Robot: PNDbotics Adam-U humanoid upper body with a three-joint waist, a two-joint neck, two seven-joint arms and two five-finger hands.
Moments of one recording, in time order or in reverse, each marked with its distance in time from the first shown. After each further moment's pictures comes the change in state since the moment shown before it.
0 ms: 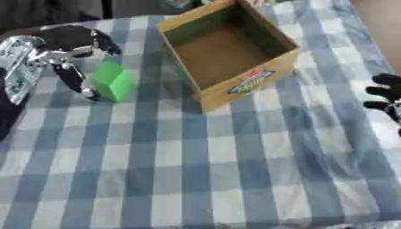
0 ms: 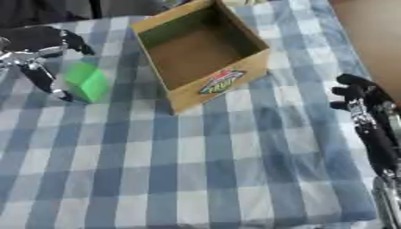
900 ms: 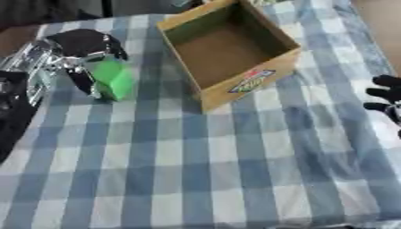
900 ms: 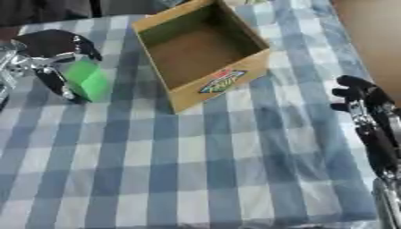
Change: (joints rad) left arm -0.021 -0.042 0.007 0.050 -0.158 -0.023 0.088; right arm 0.000 0.008 0.000 0.004 0.000 0.002 0.003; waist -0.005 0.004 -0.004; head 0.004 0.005
